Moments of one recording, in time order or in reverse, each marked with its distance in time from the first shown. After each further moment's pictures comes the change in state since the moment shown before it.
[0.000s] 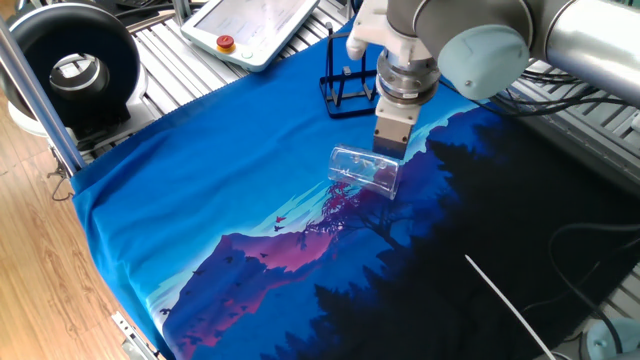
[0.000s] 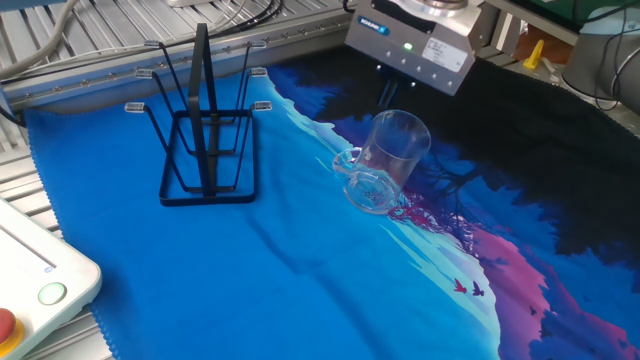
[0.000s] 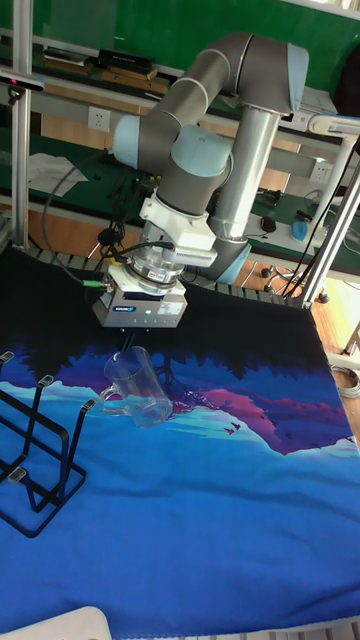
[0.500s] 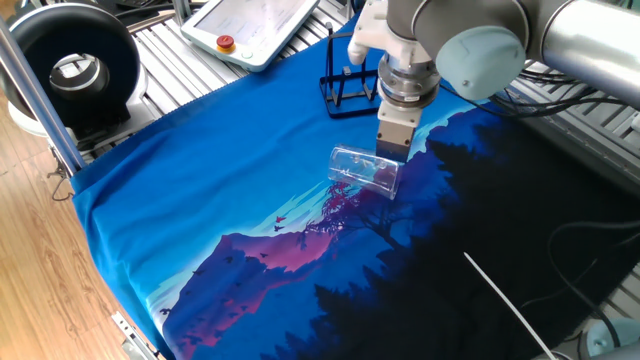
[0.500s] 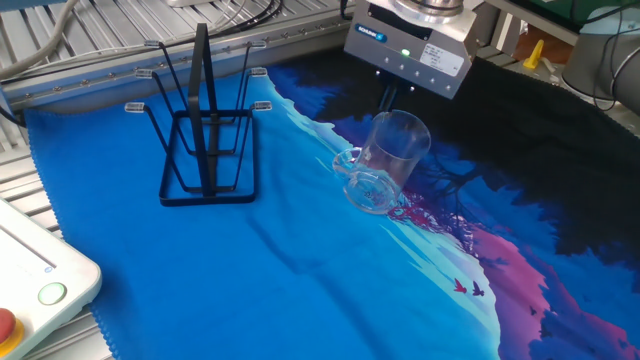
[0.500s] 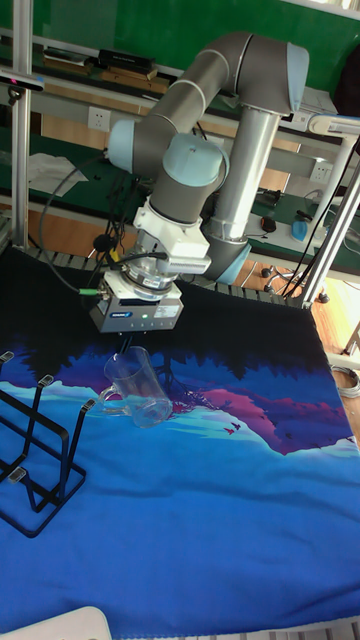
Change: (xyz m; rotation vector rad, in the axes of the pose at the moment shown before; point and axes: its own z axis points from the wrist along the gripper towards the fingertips) arm 0.011 0.009 0.009 -0.048 0.035 -0.022
